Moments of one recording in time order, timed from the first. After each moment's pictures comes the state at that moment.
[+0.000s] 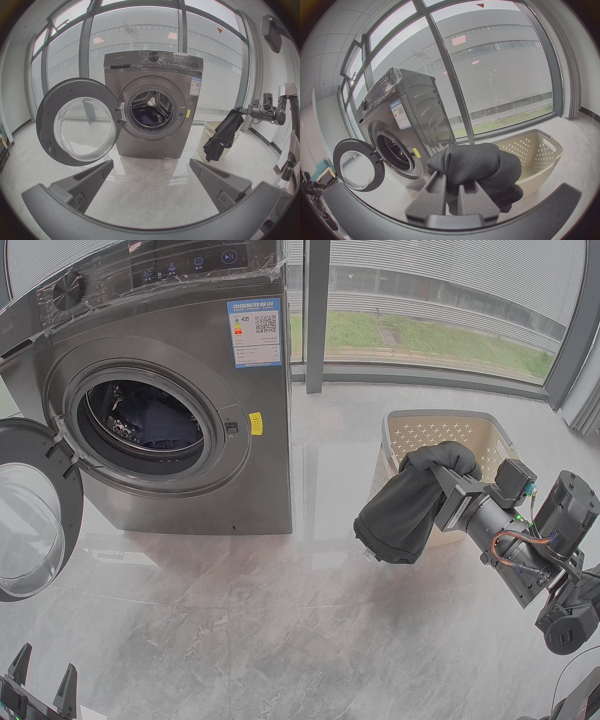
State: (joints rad) left arm 0.00 0.02 -0.02 0.00 0.02 -0.06; right arm 0.65 1.66 -0.51 -1.36 -0.33 0.14
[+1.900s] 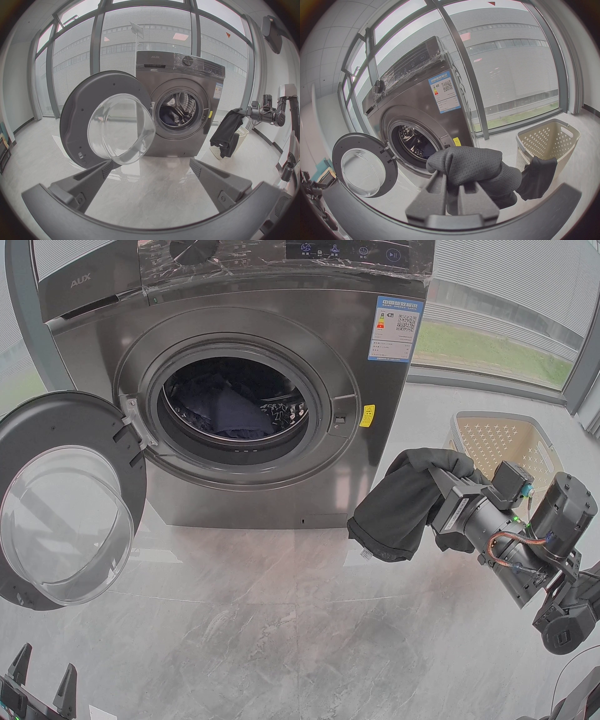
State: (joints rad) left arm 0.00 0.02 -0.02 0.00 0.02 -0.06; right arm 0.65 1.67 -0.51 -1.36 -0.33 0.15
